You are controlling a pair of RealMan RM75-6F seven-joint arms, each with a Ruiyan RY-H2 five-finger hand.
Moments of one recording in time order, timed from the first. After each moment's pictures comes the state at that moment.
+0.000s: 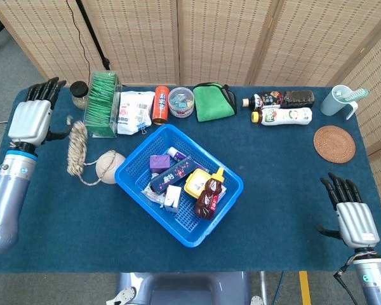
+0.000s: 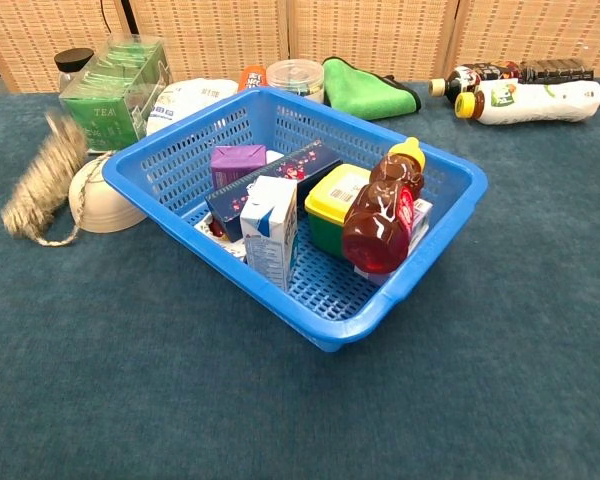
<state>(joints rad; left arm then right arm) -0.72 -0.99 -0.36 -1.73 0.83 1.03 0.25 0.15 -1.08 0.07 -1.72 -1.47 1.39 -0.05</state>
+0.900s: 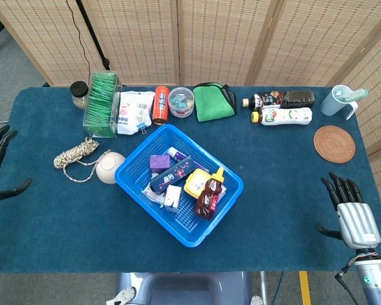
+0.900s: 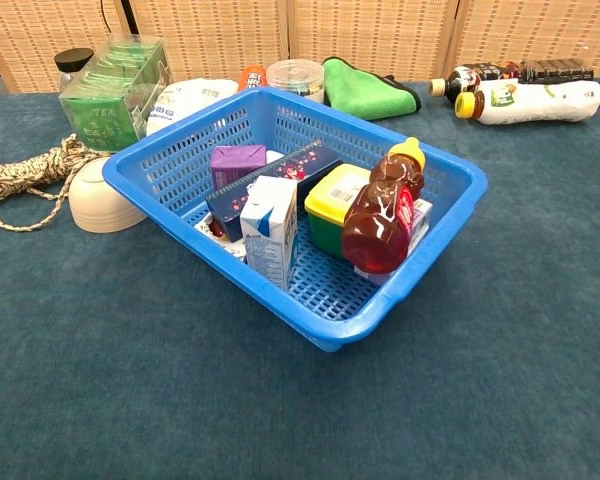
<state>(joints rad) -0.24 -0.90 -0.10 -1.77 1.43 1.46 -0.15 0.14 -1.09 0.07 -1.70 -1.50 1.42 -0.05</state>
